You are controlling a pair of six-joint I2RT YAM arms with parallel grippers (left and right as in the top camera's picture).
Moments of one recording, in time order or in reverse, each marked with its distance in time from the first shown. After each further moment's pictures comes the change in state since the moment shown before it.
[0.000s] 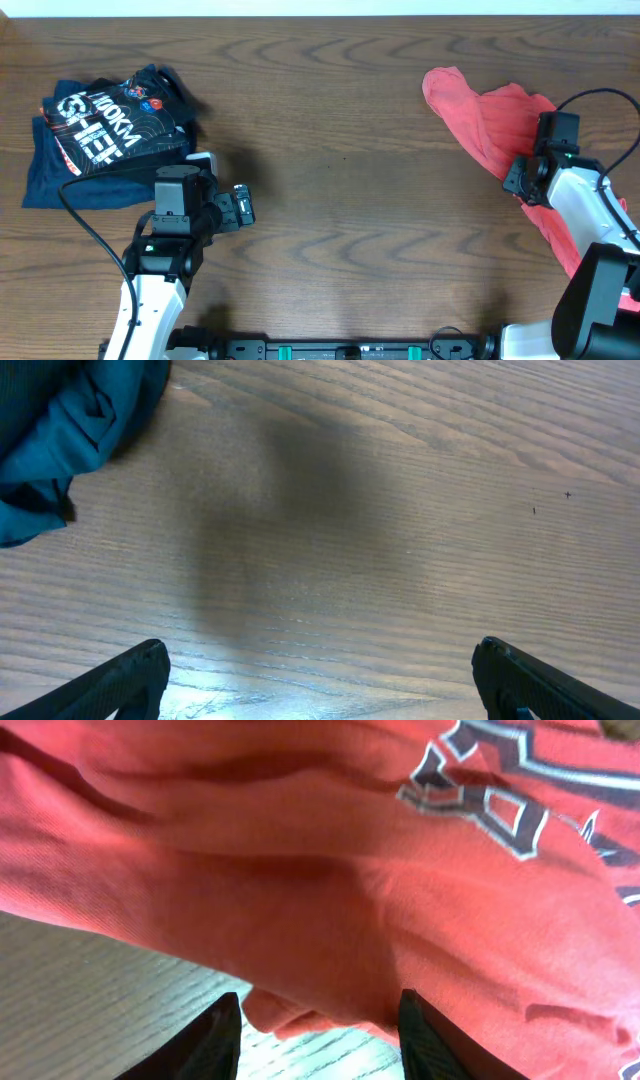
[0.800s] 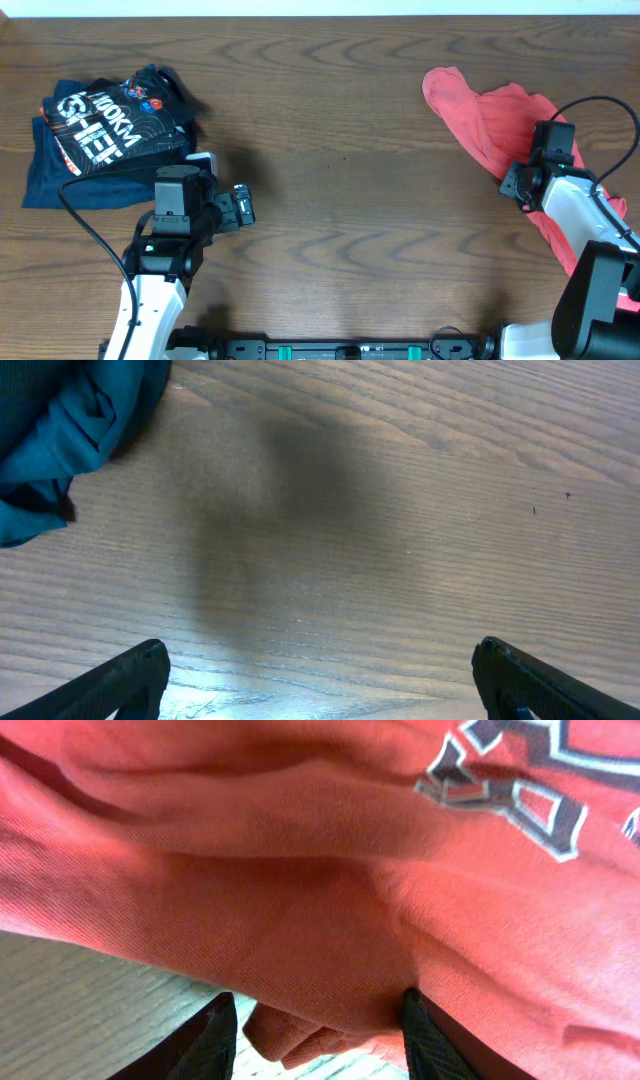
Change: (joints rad) left arm 0.000 0.000 0.000 0.000 0.000 0.000; right arm 0.000 0.000 -0.087 0.131 0.000 0.001
